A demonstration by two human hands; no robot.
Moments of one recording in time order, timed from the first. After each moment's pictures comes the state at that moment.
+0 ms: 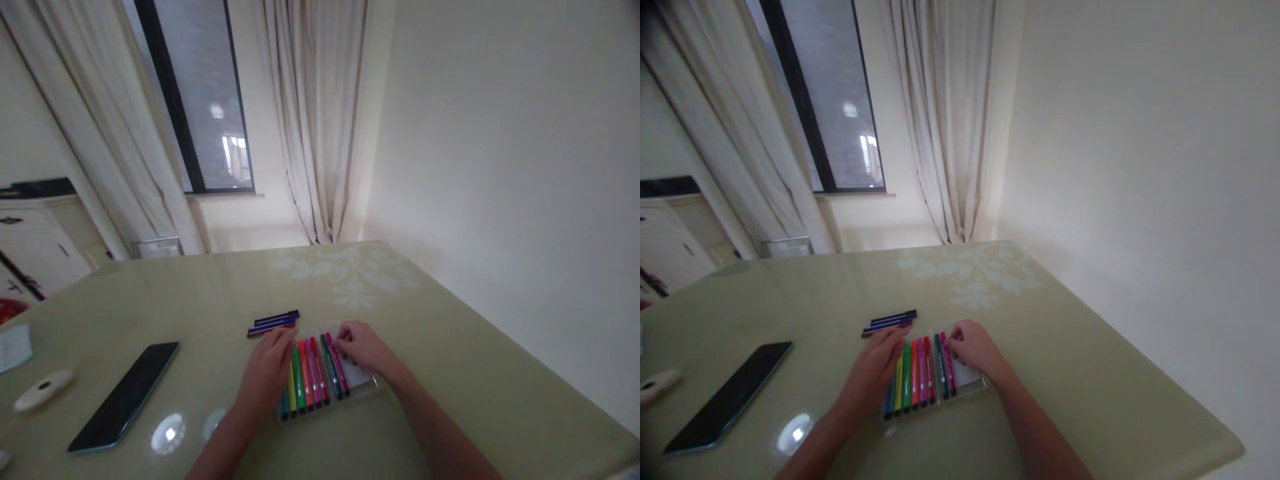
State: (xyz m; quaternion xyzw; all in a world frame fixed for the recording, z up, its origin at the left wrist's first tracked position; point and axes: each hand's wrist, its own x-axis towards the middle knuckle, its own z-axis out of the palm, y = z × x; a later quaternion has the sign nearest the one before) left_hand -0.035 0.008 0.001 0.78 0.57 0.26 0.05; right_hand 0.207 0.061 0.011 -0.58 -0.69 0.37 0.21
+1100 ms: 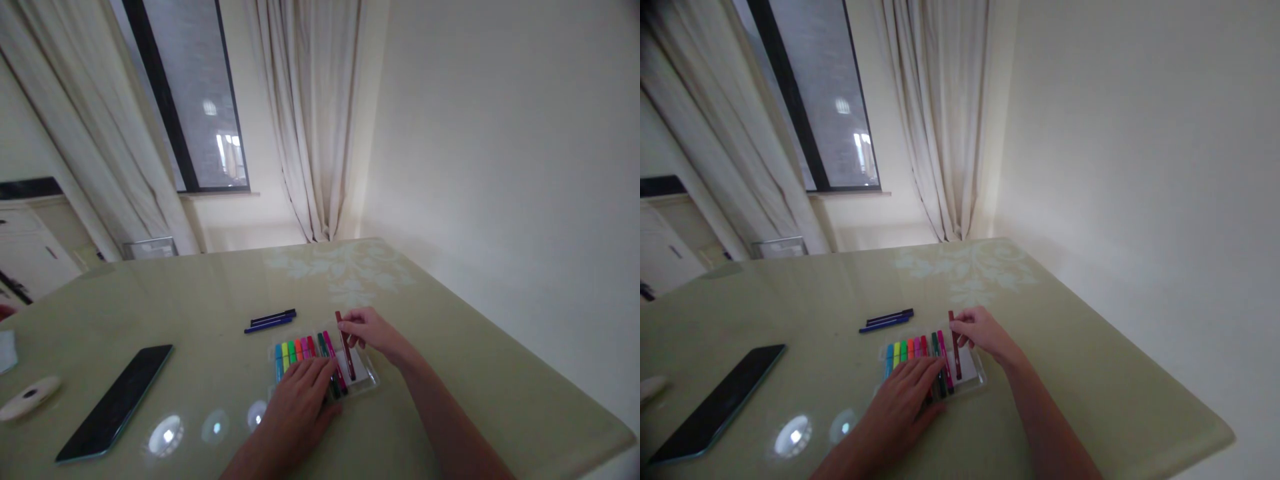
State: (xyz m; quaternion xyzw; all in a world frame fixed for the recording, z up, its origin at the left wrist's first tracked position) left_hand 0.009 -0.029 -0.007 0.89 0.42 0.18 0.07; right_hand 0.229 0.068 0.032 -0.50 -0.62 0.52 0.32
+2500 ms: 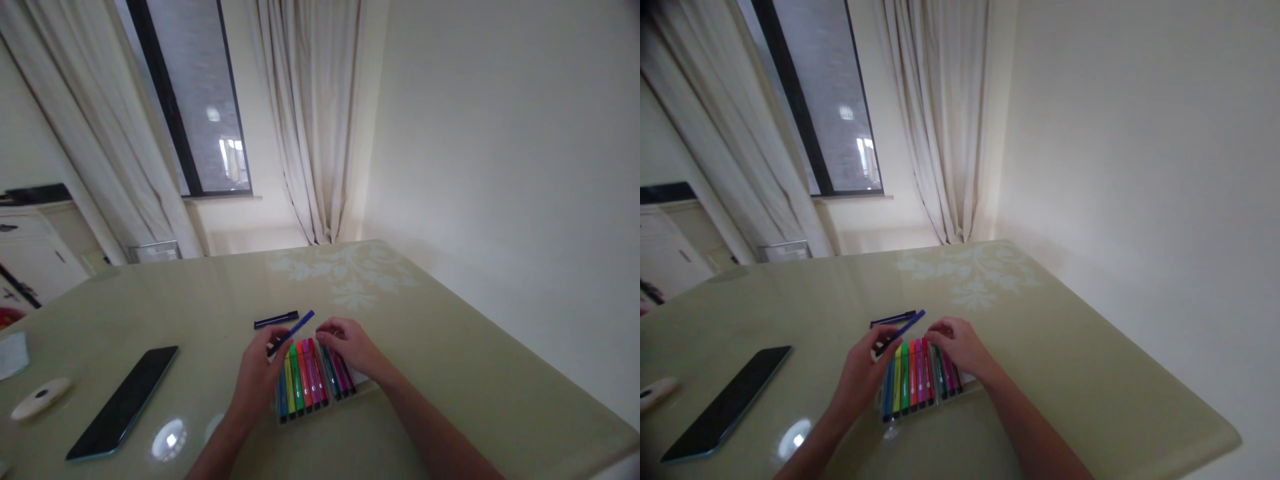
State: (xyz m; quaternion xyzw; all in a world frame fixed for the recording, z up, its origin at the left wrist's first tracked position) left_hand -0.044 0.014 0.010 0.68 0.57 0.43 0.18; right_hand 0.185 0.056 0.018 -0.45 -0.70 0.41 0.36
